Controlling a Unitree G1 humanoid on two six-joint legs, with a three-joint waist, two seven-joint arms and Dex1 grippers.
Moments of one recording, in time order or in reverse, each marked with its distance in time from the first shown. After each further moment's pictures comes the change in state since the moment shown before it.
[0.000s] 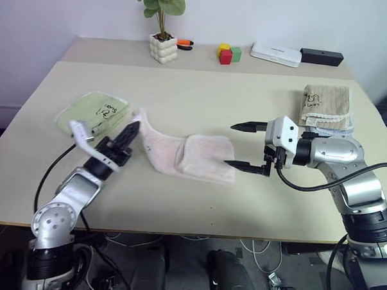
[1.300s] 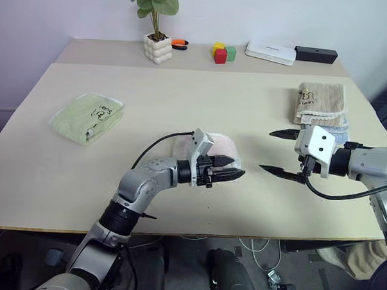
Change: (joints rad) left arm -0.318 -0.189 -0.499 0.313 0.683 0.037 -0.534; right arm 0.181 -0.198 -0.156 -0.044 -0.045 0.018 -0.036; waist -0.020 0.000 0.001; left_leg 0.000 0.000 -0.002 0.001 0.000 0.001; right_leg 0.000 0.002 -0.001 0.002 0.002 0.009
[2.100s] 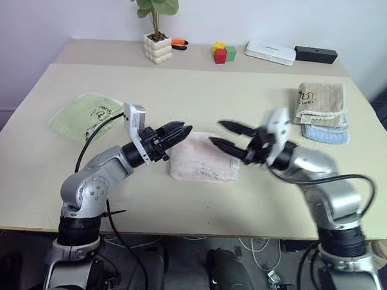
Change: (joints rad) left arm 0.146 0.090 0.428 -0.224 -0.130 -0.012 0.160; right arm -0.064 0.537 0.168 -0.133 0.159 0.184 -0.355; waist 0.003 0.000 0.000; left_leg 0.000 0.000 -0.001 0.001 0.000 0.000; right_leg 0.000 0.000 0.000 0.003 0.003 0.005
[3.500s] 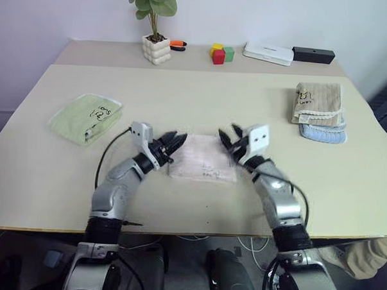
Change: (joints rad) left arm -0.030 -0.060 -0.015 0.219 0.149 -0.212 0.007; right arm -0.078 0.136 -0.069 0.380 -0.190 -0.286 -0.314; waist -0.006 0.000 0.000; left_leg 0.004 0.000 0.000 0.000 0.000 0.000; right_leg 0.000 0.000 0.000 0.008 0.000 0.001
